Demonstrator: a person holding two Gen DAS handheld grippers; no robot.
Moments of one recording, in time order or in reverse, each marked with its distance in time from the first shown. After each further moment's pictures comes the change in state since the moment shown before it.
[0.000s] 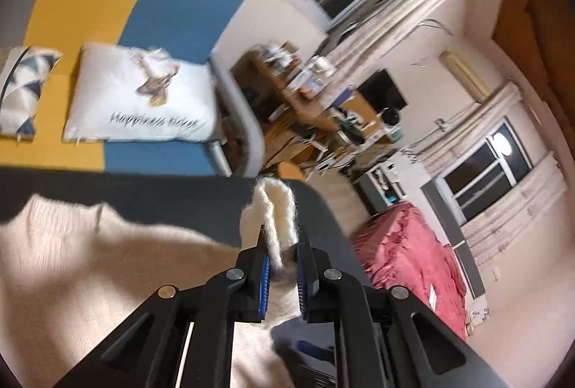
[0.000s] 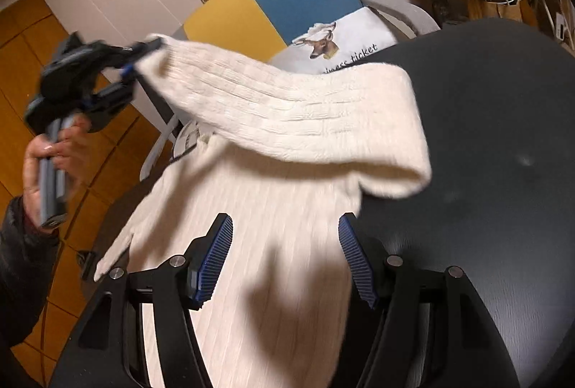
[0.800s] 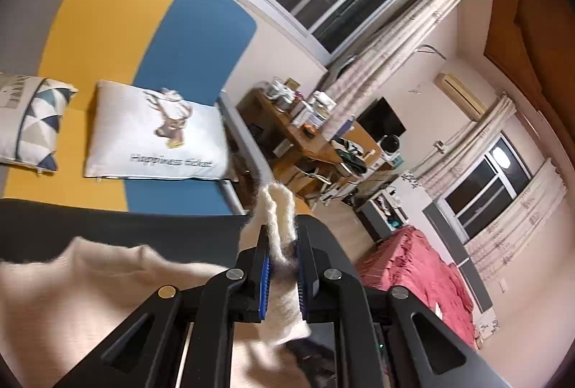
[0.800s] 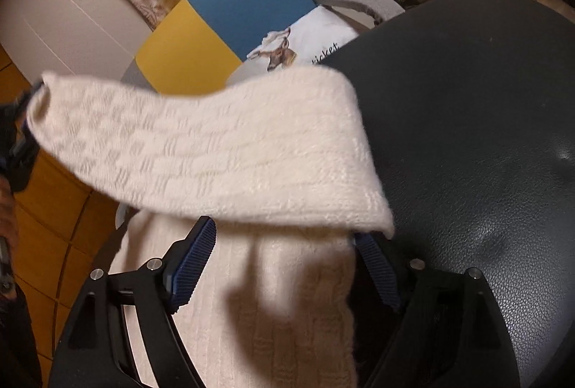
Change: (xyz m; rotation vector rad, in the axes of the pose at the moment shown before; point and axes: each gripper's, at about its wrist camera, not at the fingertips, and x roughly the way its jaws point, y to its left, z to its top) left arm -0.059 0.041 0.018 -0.002 -0.124 0.033; right arm 0.048 -0.016 0.010 0.163 -0.087 -0.106
